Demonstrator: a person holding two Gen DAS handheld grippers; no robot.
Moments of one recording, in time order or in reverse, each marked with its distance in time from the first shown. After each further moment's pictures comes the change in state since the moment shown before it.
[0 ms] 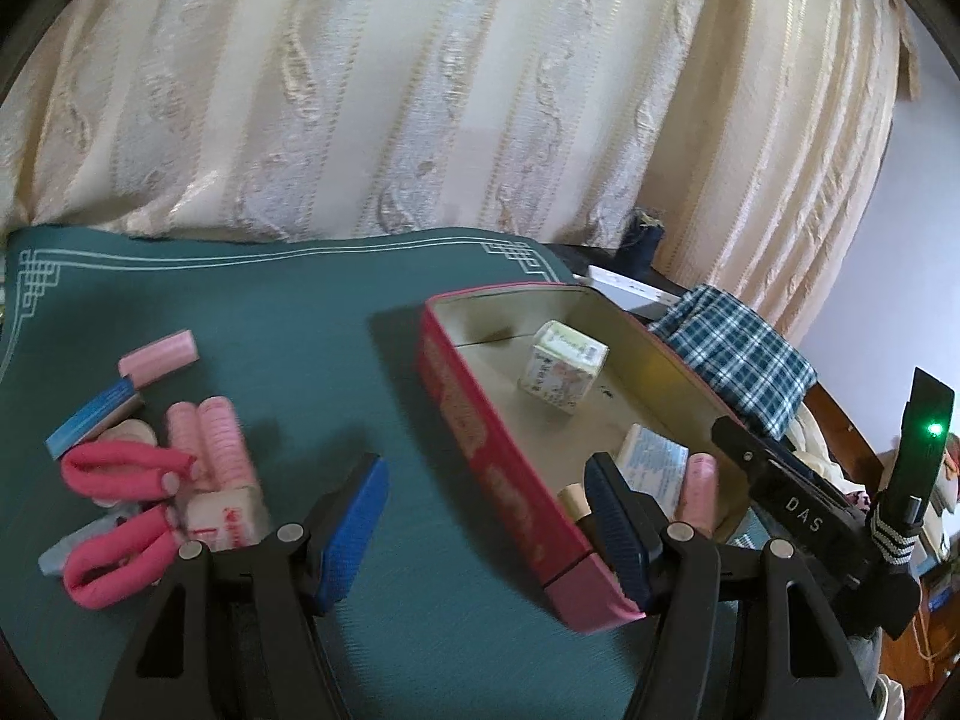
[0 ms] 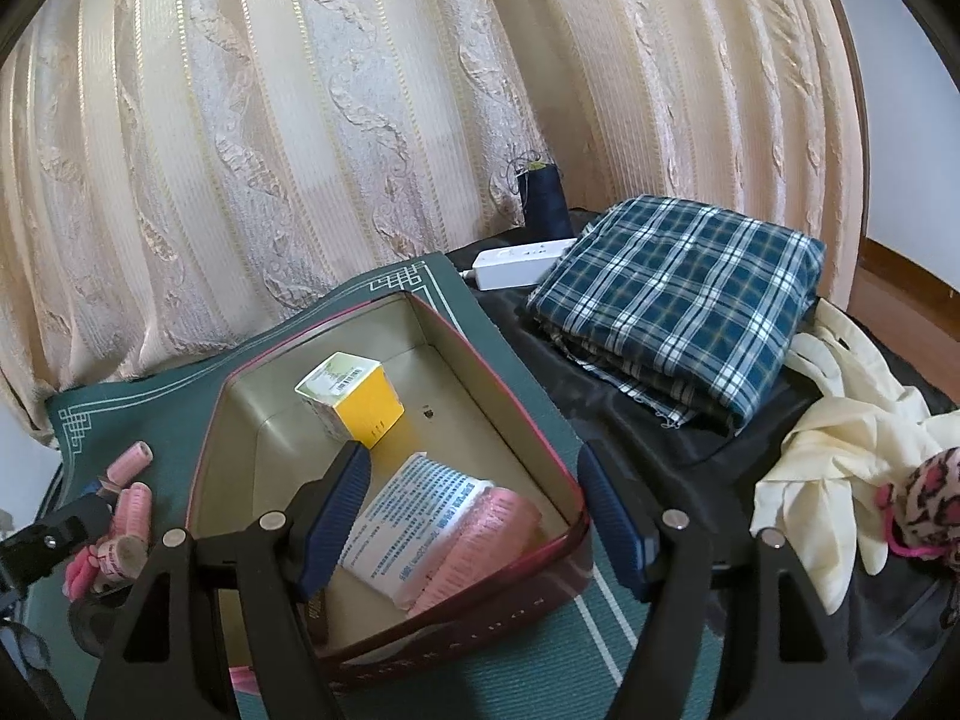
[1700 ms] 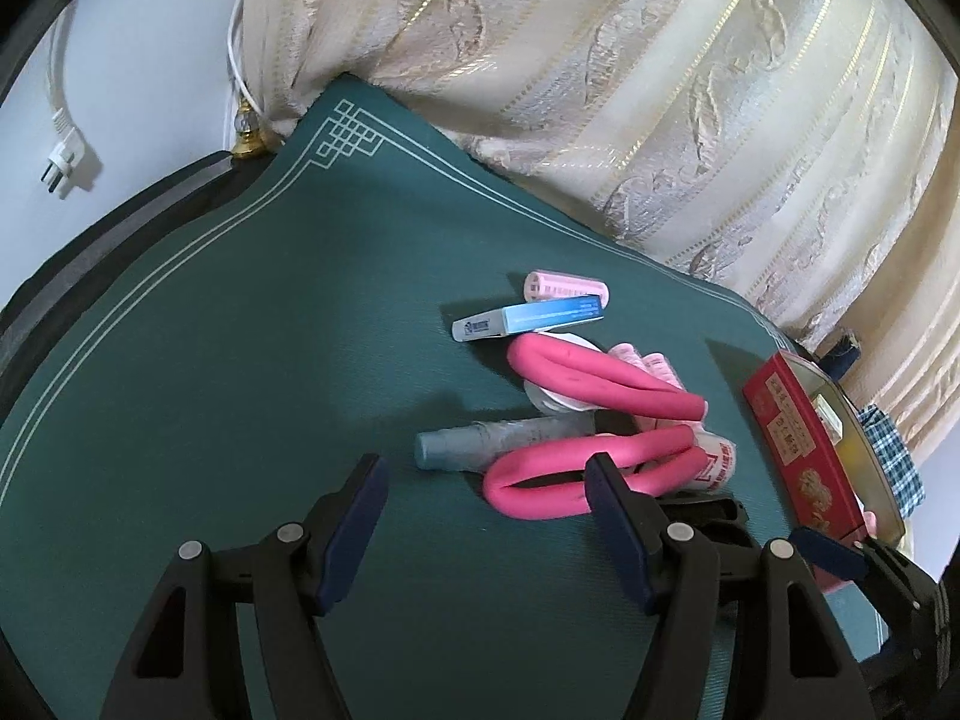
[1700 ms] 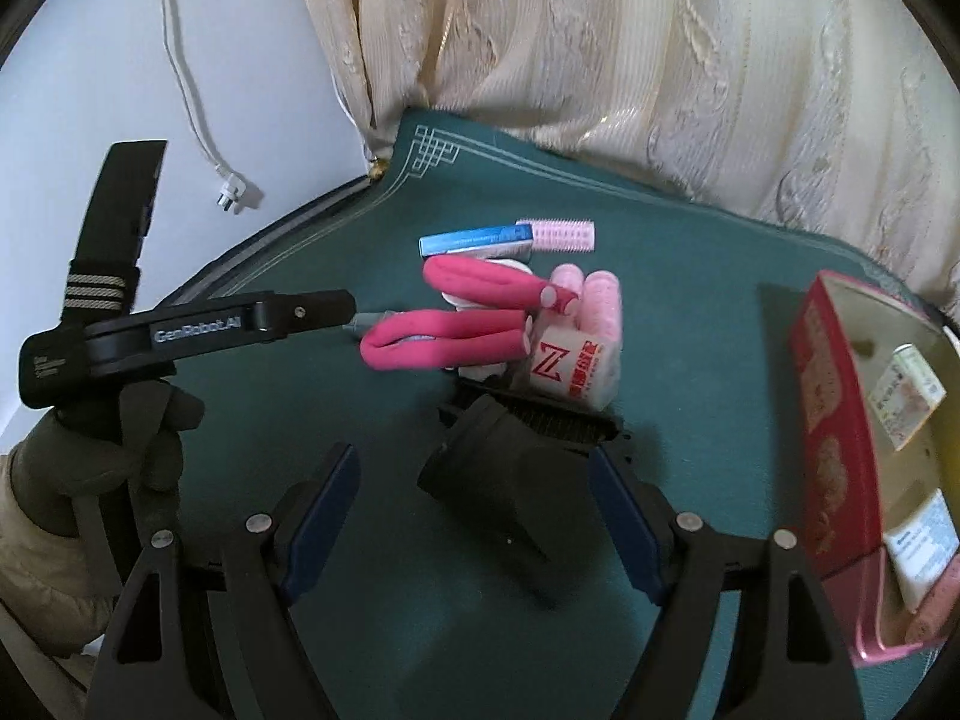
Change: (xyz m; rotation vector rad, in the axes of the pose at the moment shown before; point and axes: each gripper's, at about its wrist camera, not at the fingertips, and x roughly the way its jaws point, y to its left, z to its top) left arm -0.083 0.214 -0.080 -0.376 -0.064 0.275; right arm -0.026 0.235 -0.102 -0.667 0.310 0.640
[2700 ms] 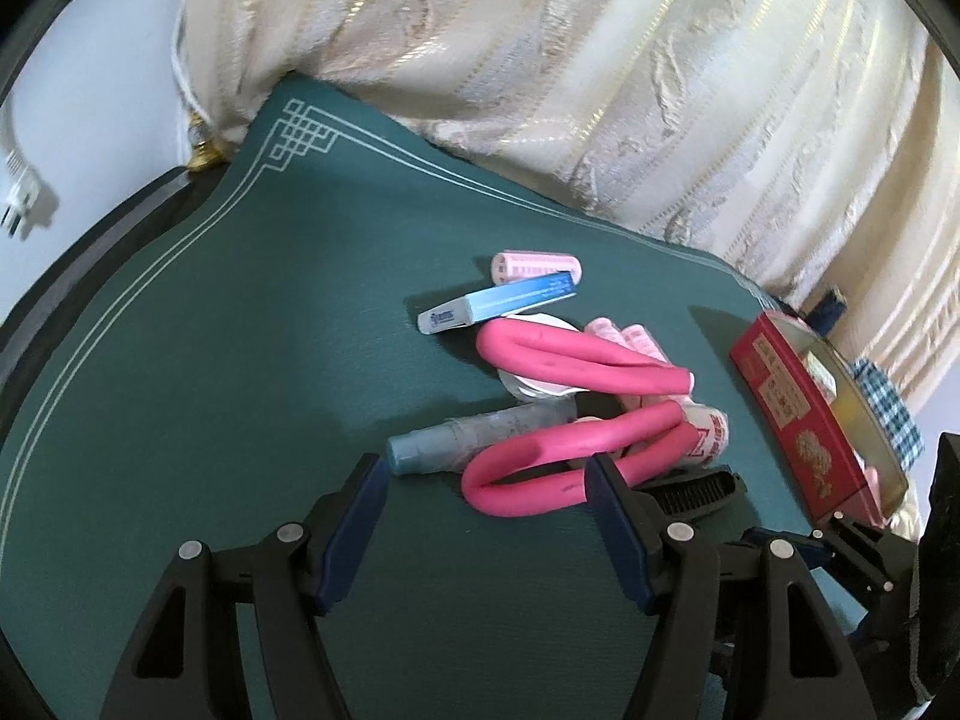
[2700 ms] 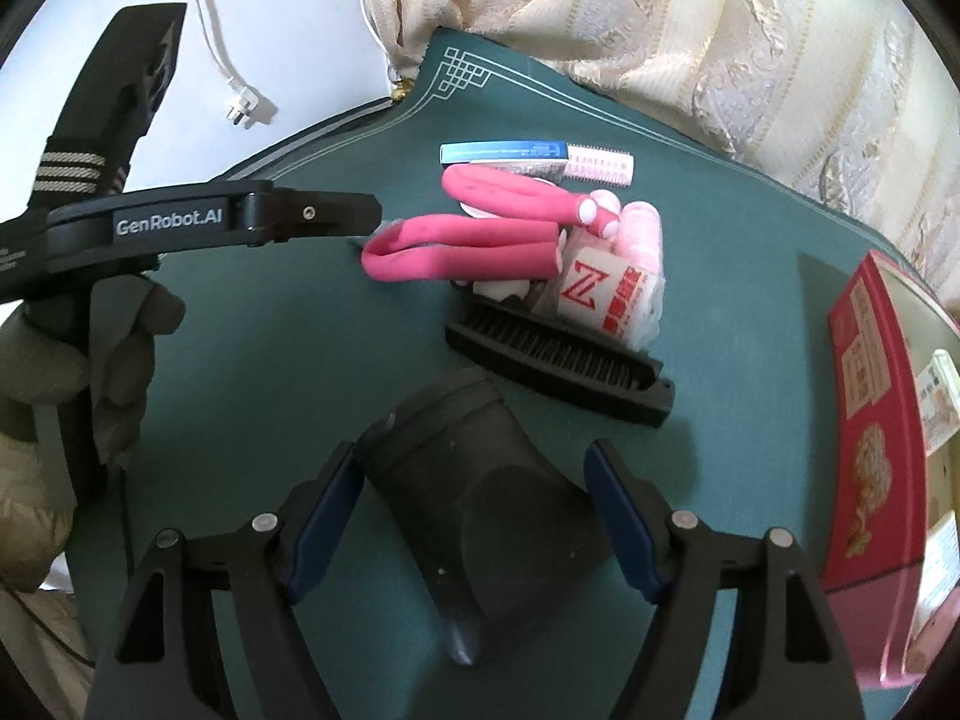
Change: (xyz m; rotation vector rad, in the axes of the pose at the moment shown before) left arm 0.010 -0.015 0.005 0.141 0.056 -0.045; right arm 0.025 0.005 -0.016 -0.089 0.150 0.005
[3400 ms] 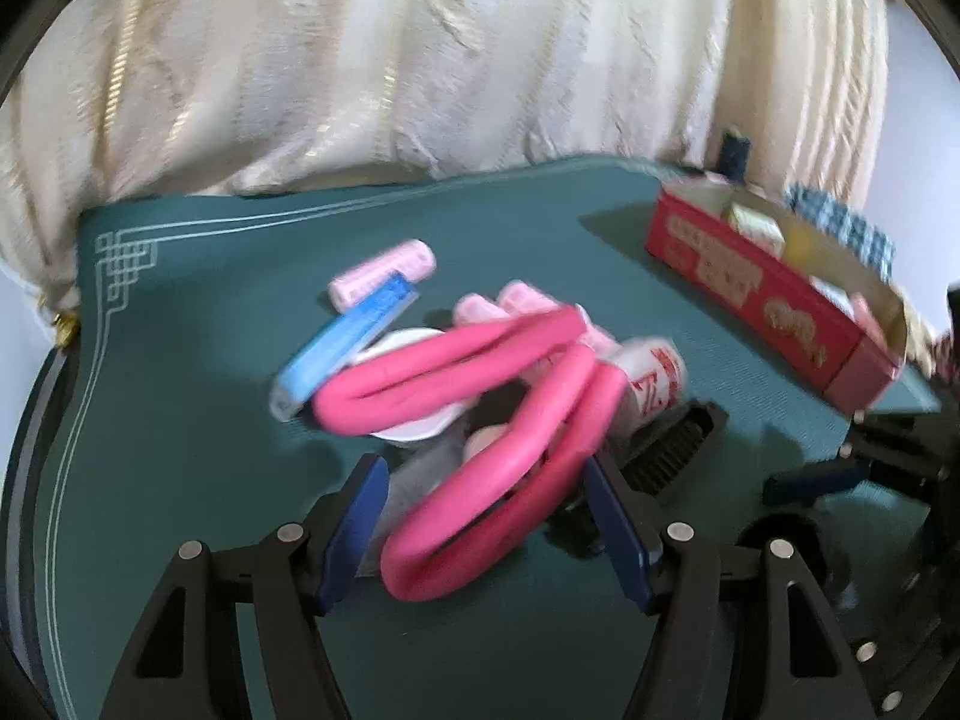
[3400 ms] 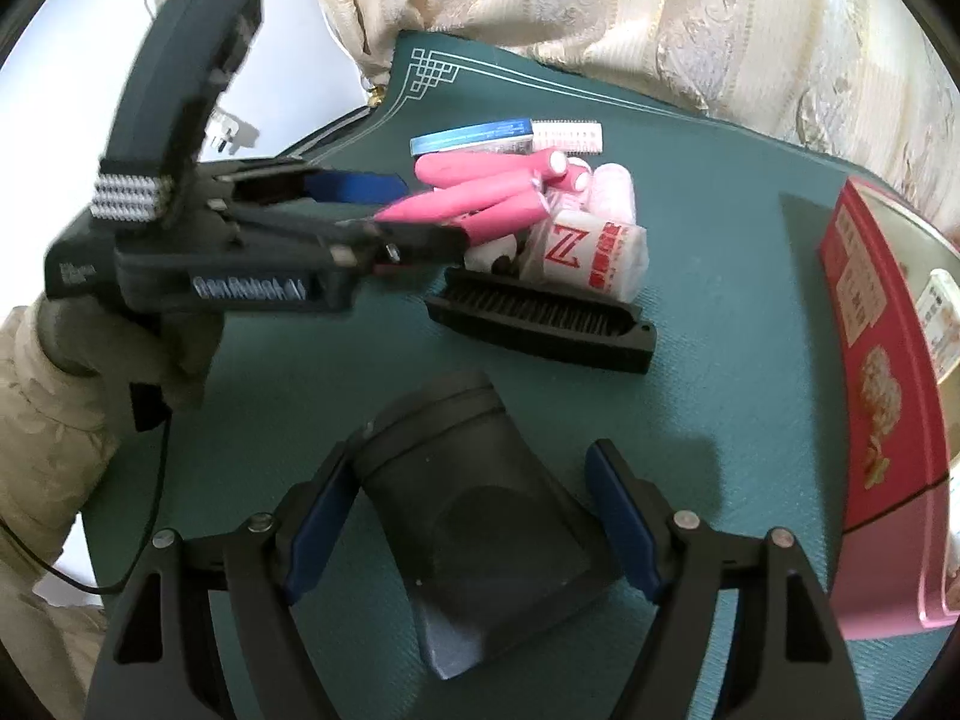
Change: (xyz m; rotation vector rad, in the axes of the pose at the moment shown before) left arm 0.050 -0.061 0.010 0.486 0.096 -0.076; right arm -0.002 -0.017 -0.011 0.123 0.002 0.047
